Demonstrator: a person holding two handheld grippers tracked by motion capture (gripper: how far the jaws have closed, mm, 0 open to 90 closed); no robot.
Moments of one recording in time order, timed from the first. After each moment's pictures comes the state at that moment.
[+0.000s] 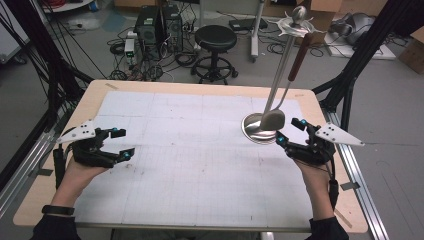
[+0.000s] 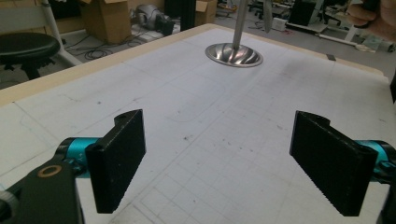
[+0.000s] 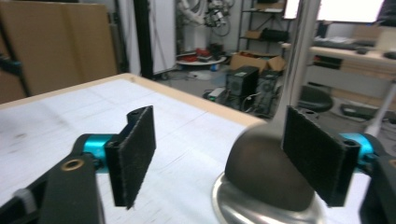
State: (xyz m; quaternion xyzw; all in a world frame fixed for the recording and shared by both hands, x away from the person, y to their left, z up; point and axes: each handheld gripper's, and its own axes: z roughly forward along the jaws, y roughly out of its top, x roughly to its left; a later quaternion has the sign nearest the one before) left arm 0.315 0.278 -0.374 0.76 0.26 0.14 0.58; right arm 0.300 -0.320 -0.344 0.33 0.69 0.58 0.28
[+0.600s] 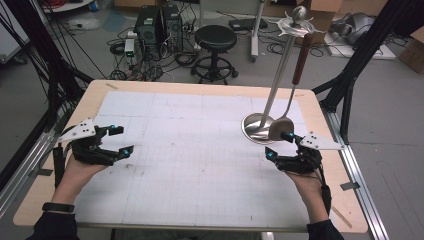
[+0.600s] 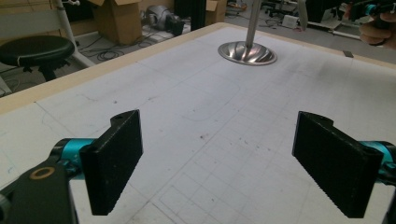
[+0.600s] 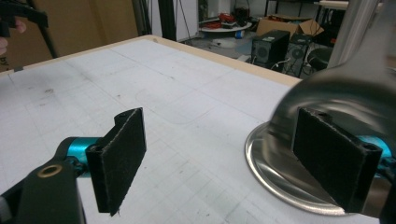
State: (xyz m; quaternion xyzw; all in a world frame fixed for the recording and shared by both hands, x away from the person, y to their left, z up) left arm 0.321 0.280 -0.378 0.76 0.26 0.16 0.57; right arm 0.304 -0.311 -0.382 0.33 0.73 0.56 0.22
